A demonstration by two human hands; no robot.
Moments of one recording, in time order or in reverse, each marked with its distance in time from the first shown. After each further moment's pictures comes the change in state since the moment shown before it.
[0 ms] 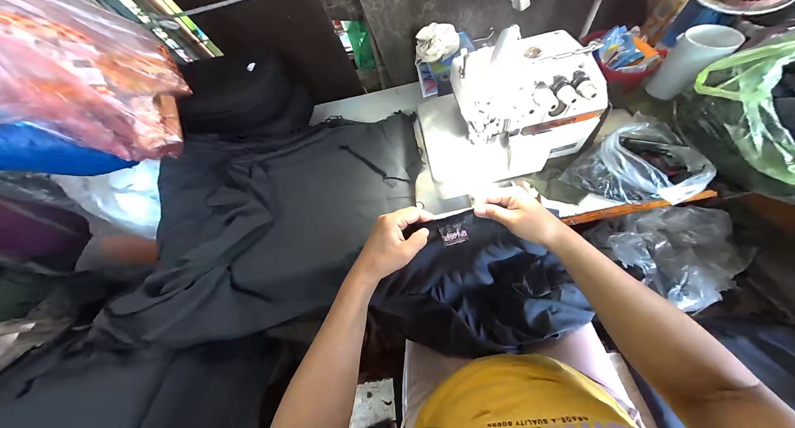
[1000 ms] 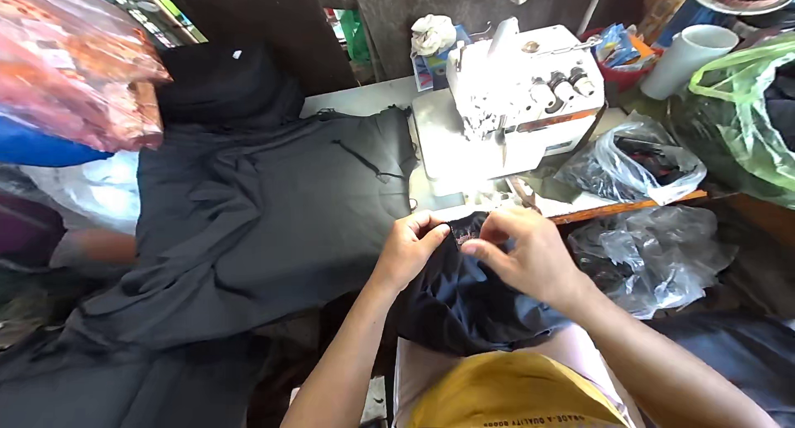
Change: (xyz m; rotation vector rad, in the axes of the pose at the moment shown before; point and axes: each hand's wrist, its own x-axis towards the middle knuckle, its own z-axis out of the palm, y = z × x) left_hand -0.003 0.030 0.040 -0.360 0.104 -0.246; right_hand -0.050 -0.049 0.035 -0.557 0.306 -0.106
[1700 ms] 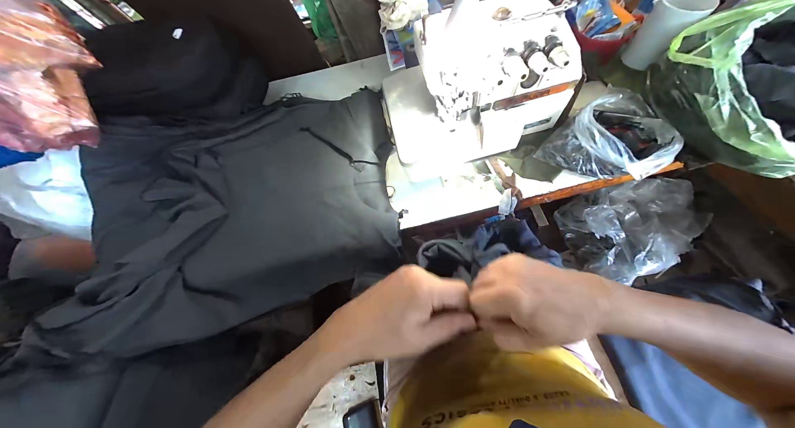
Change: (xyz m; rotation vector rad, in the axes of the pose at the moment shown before) left_hand -0.045 0.029 0.009 0.460 -0.741 0.449; right_hand -0.036 -0.005 -0.032 0.302 -0.602 -0.469
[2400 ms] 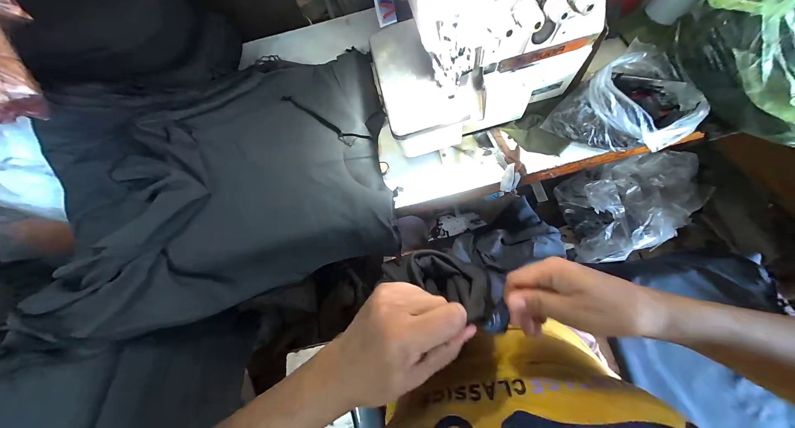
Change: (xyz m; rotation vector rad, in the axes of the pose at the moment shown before) left_hand -0.021 0.018 0.028 0.220 0.354 0.127; right_hand -0.045 -0.016 -0.002 0.691 -0.026 0.539
